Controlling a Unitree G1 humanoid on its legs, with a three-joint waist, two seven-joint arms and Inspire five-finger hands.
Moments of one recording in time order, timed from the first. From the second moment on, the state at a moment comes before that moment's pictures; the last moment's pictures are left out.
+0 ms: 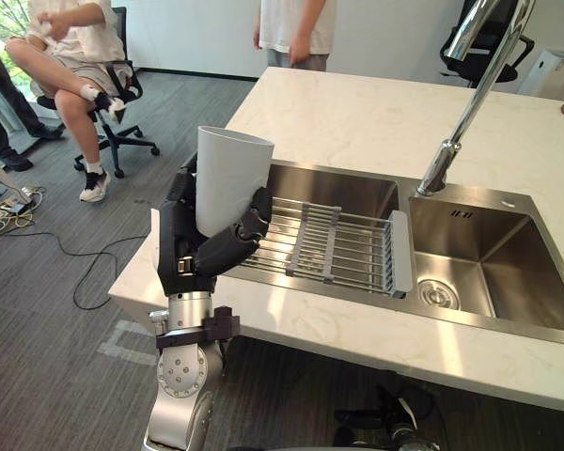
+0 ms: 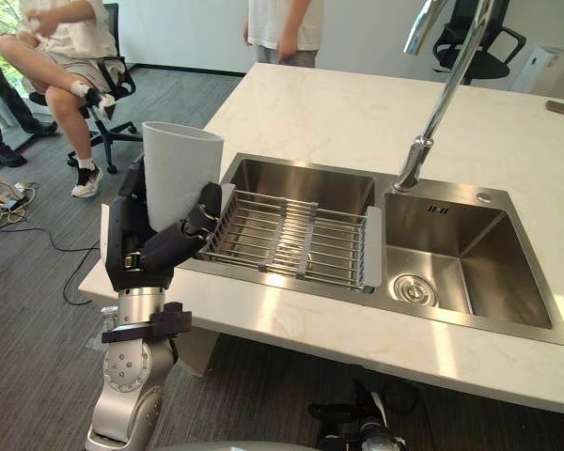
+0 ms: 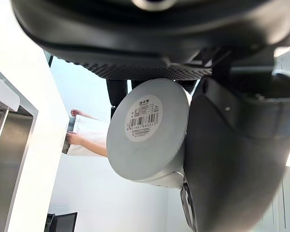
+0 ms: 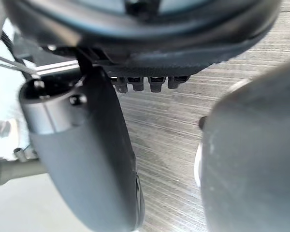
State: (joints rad) left arm 0.17 0.10 -0.21 -0.47 -0.15 -0.24 0.27; right arm 0.11 -0.10 0.05 0.94 0.03 -0.05 -0.11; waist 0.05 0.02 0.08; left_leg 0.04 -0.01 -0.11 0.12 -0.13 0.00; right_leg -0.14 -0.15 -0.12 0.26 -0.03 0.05
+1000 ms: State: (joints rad) left arm 0.14 0.10 -0.40 -0.34 -0.25 -0.21 0.18; right arm 0.20 -0.08 -0.04 0.82 0.12 -0.08 -0.05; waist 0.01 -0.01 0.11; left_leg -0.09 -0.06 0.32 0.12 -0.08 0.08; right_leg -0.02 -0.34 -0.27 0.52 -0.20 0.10
